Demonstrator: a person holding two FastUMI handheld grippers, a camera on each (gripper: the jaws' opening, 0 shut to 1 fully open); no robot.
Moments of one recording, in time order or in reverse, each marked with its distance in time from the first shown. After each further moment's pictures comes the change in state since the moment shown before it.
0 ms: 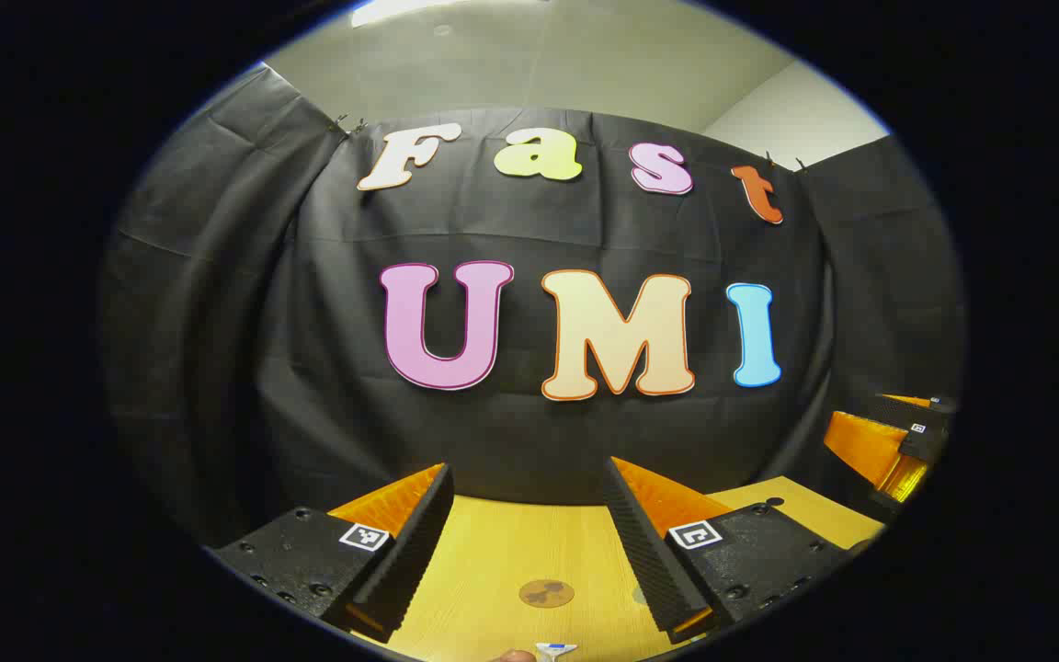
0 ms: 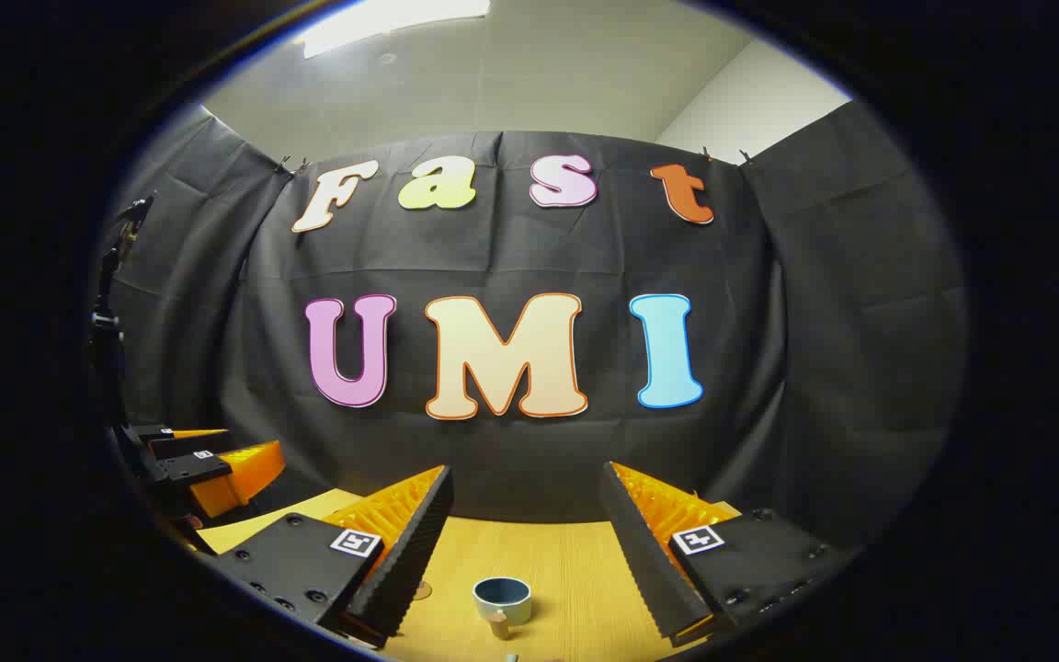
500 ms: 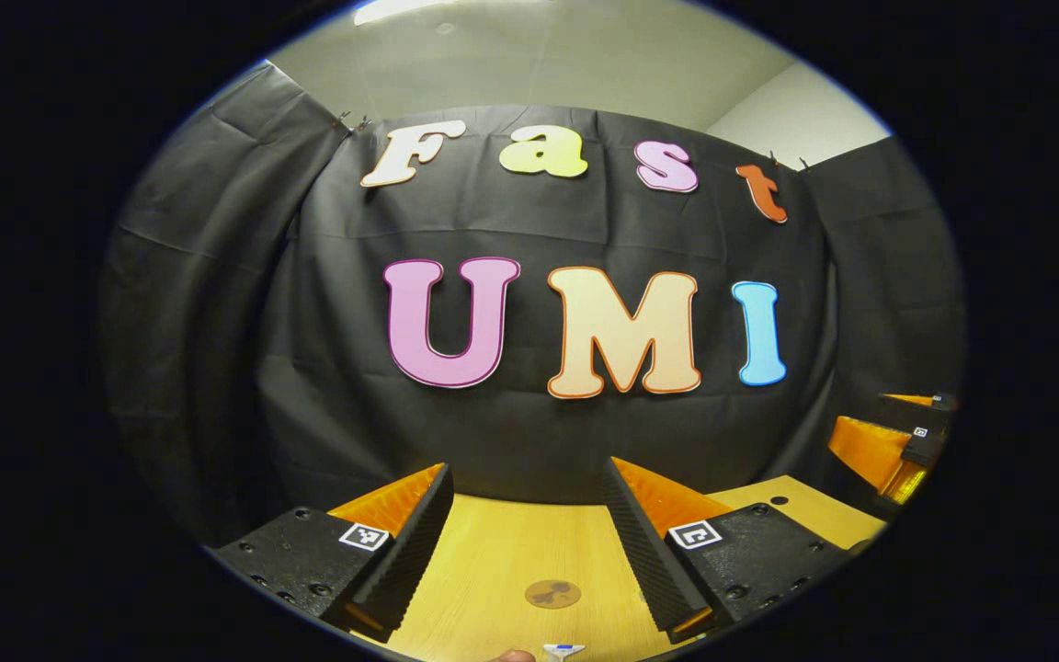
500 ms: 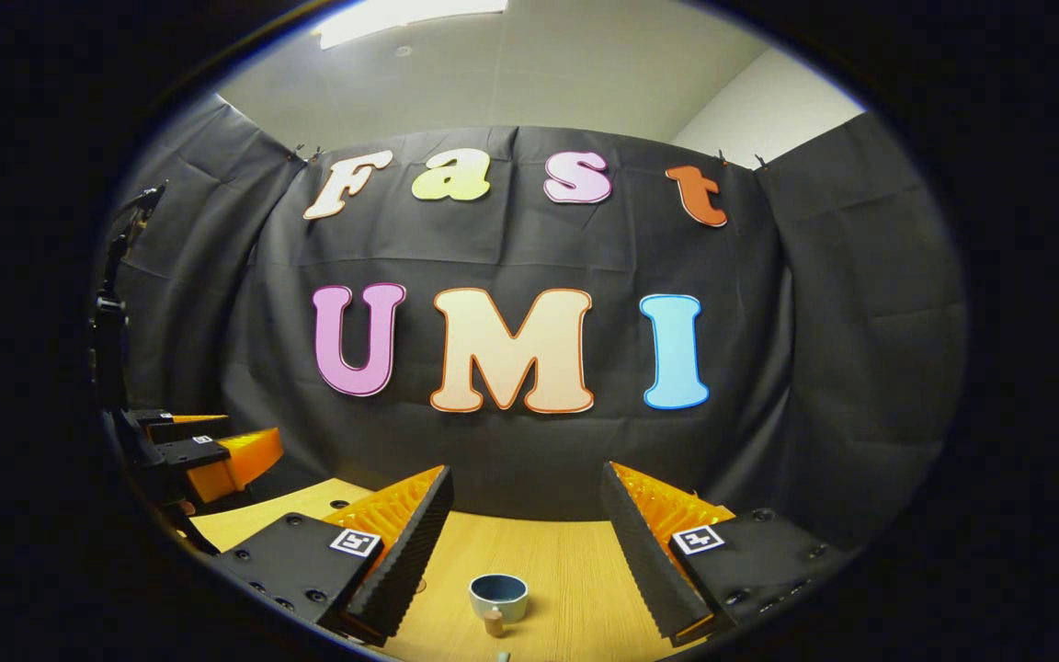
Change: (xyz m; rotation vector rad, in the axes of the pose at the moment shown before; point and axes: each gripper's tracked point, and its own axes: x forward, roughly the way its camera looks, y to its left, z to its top) left arm 0.005 0.014 -0.005 0.006 0.010 0.016; right arm 0.001 0.010 -0.005 -0.046 0.009 0.024
